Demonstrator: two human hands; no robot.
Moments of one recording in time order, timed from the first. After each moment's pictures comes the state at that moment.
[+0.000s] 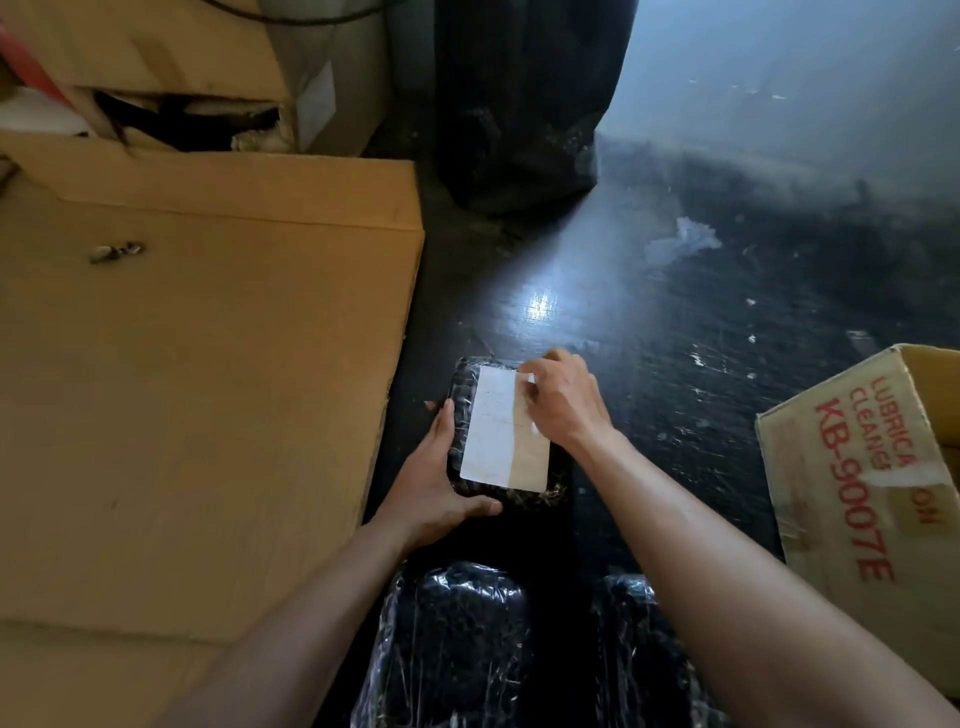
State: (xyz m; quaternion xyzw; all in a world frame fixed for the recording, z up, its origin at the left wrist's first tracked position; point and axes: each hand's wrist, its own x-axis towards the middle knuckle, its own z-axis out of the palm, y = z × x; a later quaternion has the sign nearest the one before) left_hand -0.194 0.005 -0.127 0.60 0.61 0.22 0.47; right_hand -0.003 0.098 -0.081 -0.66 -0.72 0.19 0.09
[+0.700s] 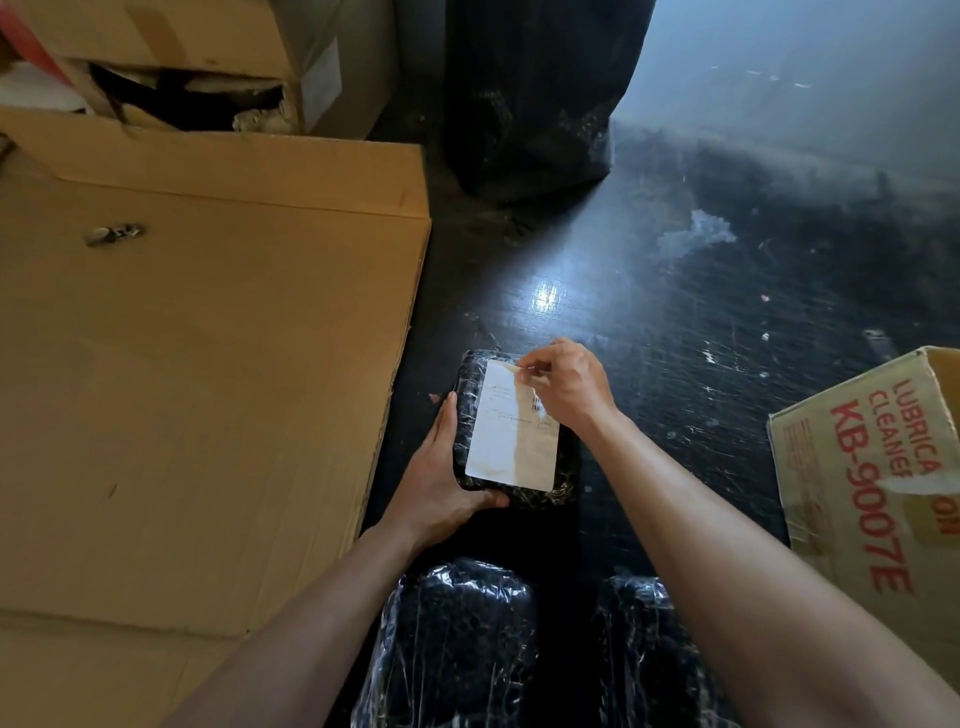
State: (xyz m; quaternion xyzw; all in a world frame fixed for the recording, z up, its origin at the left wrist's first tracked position) left_hand -0.189 0.003 -0.131 0.60 0.61 0.24 0.46; right_hand -0.004 0.119 -0.091 -0.66 -0.69 0.26 0.15
